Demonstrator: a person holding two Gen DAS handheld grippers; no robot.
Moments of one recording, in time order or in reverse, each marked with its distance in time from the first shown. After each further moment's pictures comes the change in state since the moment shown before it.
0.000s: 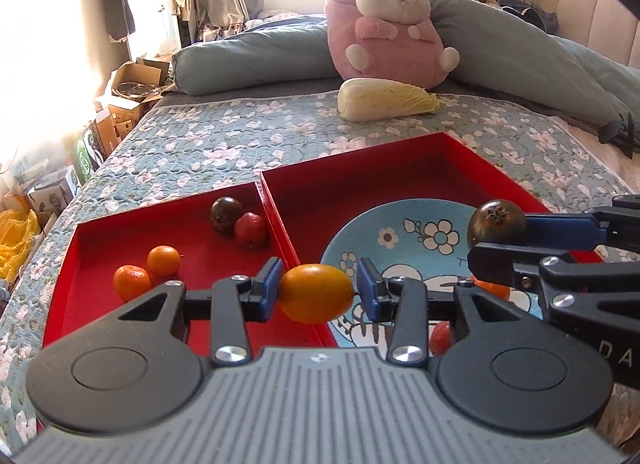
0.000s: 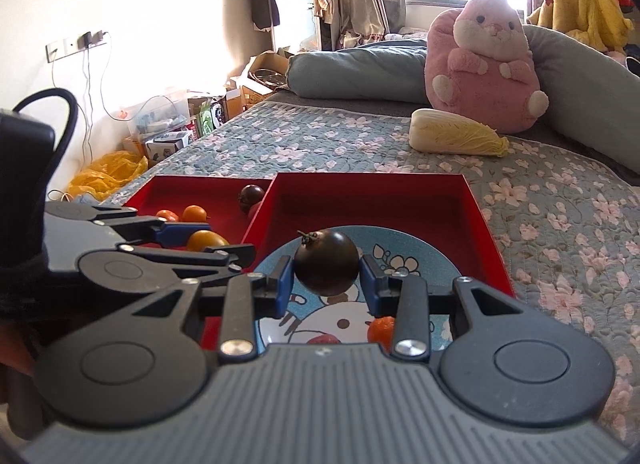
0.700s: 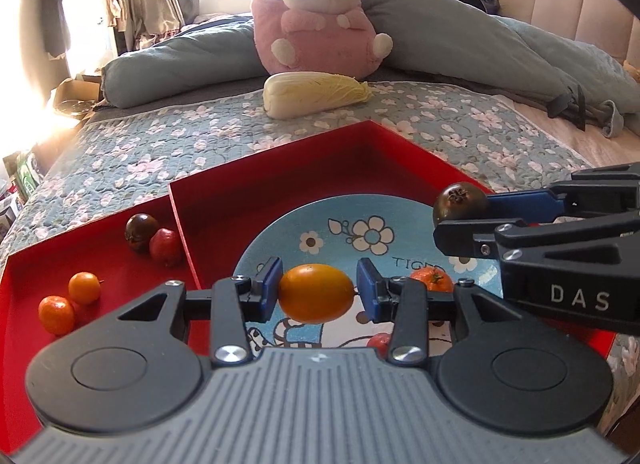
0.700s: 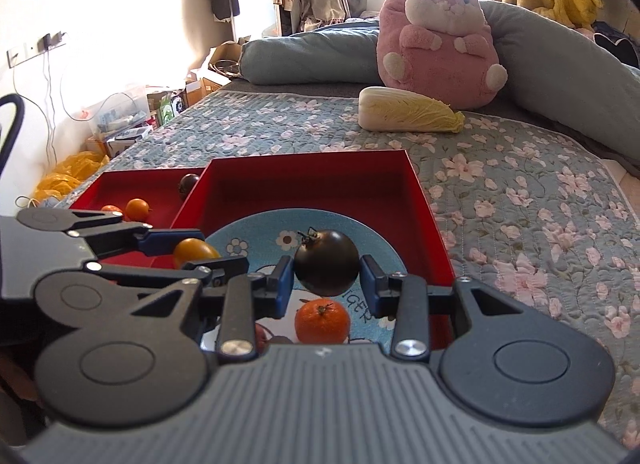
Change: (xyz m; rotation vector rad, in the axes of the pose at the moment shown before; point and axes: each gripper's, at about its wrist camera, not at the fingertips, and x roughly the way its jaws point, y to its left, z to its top) left arm 0.031 -0.034 0.003 0.112 0.006 -0.164; right arm 0.015 -0.042 -0.006 0.054 0.040 -0.092
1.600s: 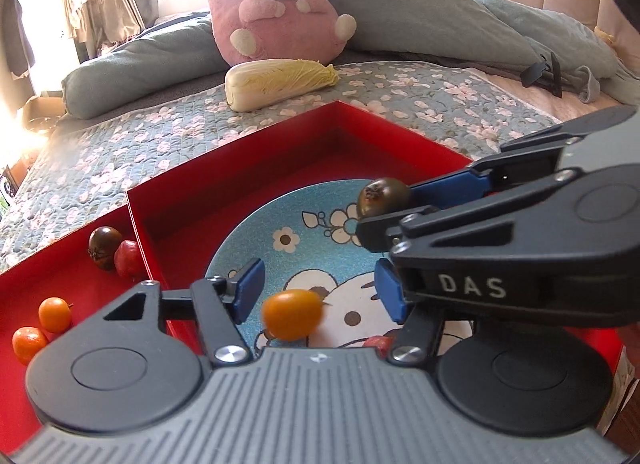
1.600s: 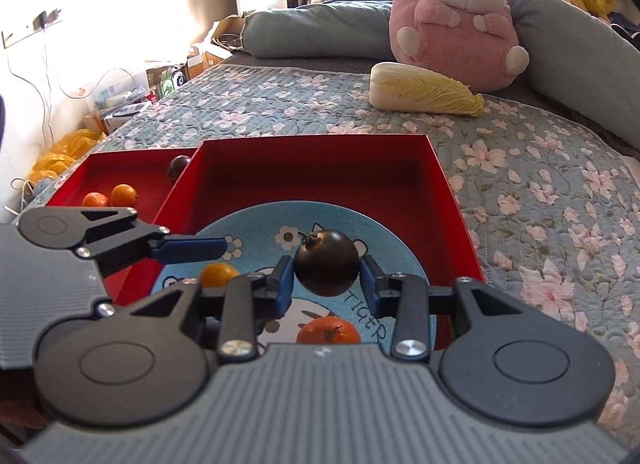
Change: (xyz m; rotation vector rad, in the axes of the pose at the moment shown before) left arm 0.025 -0.004 0.000 0.093 0.028 -0.068; right arm 0.043 0.006 0.012 -0.026 0.085 0.018
